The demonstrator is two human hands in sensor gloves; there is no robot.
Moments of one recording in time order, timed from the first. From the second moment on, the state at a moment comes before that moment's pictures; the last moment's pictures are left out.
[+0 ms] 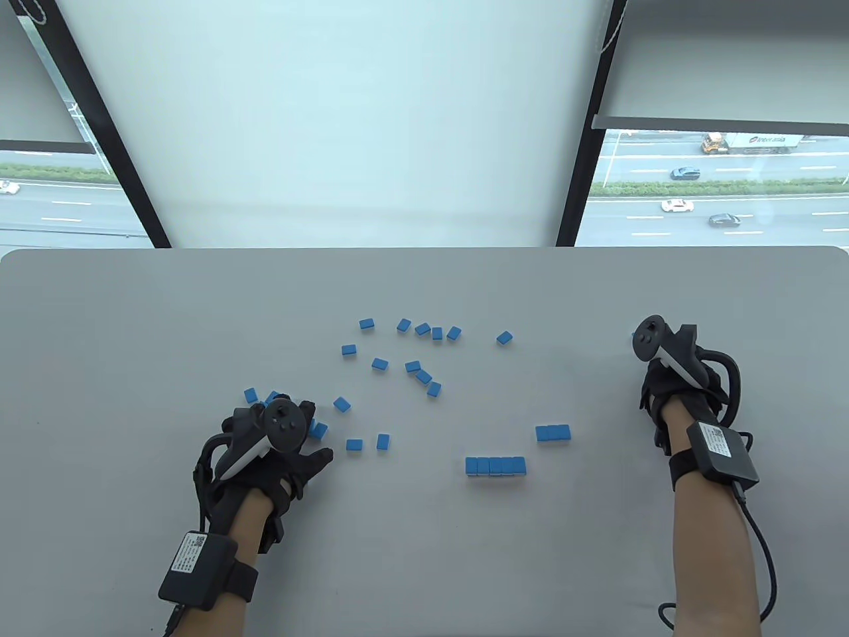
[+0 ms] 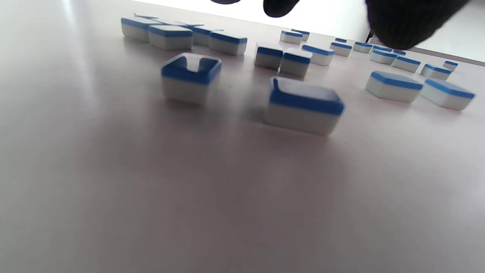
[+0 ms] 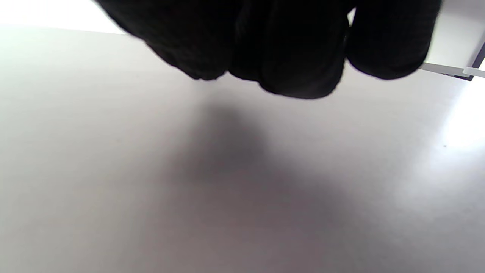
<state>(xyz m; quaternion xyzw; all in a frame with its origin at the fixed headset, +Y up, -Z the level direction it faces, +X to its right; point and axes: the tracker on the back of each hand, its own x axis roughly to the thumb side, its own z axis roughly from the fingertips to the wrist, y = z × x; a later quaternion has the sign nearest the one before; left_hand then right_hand) -0.255 -0.752 -0.367 -0.16 -0.01 0.07 0.99 0.319 -0.733 -0.477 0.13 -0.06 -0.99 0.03</state>
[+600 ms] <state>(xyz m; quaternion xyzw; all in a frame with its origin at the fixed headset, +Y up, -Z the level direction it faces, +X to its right) -0.253 -0.753 -0.366 -0.15 -0.02 0.07 0.99 0.253 -0.674 -0.386 0.00 0.09 -0.99 -0.05</state>
